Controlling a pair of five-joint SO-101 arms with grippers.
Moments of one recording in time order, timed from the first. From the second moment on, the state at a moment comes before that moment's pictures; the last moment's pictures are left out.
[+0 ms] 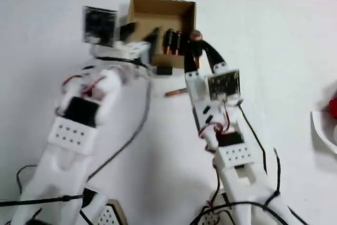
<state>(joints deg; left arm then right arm) 5.6 -39.6 35.7 31.4 9.0 -16.6 -38.7 67.7 -22.2 9.0</state>
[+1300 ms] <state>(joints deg) -4.4 -44.7 76.1 5.9 8.9 -19.5 55.3 -54.4 40.2 -16.4</state>
